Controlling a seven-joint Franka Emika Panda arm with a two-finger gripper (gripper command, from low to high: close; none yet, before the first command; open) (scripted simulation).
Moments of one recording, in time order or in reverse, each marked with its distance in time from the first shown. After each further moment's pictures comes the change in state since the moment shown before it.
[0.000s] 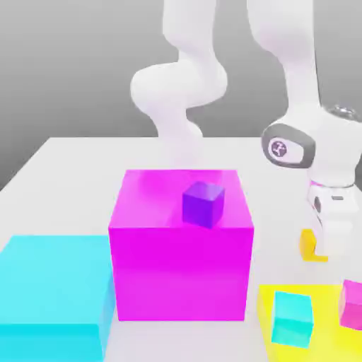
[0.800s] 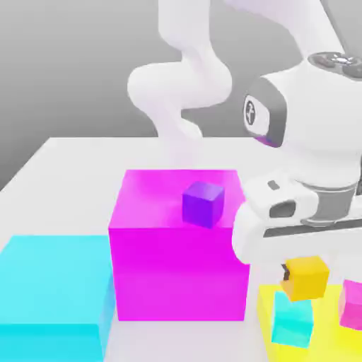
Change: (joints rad) arm -0.287 0.089 -0.185 0.412 0.060 -0.319 0.778
